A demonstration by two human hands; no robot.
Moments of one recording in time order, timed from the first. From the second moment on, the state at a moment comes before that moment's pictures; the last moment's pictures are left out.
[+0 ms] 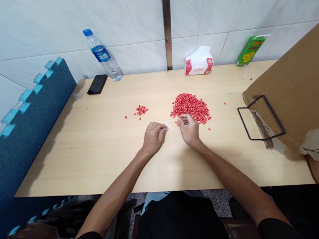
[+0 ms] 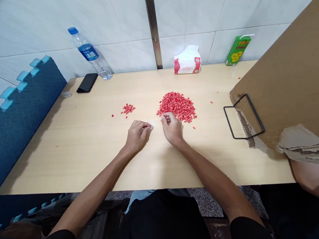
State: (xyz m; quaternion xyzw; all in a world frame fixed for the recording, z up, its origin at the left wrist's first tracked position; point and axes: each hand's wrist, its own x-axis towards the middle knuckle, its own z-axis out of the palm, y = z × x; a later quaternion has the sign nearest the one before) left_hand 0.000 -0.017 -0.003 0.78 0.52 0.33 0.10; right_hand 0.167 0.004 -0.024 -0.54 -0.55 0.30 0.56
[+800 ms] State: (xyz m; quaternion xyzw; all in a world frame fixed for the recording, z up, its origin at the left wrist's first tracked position) left_hand -0.005 -0.017 -0.007 0.73 0.52 0.39 0.19; right_hand 0.148 -0.009 -0.028 -0.48 -0.75 0.17 0.43
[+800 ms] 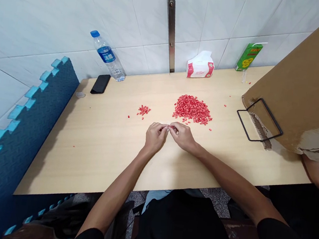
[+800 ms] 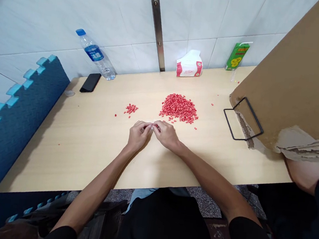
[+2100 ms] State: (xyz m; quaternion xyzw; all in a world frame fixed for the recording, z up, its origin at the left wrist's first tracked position) left_hand -0.004 -0.022 -0.004 0.78 0.48 0.39 0.10; right_hand 0.152 -0.013 -0.030 -0.49 -0.72 0.20 0.45
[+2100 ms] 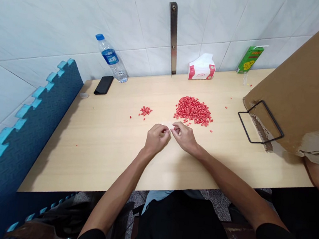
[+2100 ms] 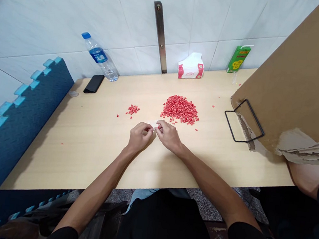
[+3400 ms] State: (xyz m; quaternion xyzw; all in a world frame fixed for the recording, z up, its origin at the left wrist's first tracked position) left_hand -0.004 -0.025 -0.004 0.77 0.47 0.41 0.14; right_hand 0.151 -0.021 -0.028 -0.48 -0.72 0.19 0.45
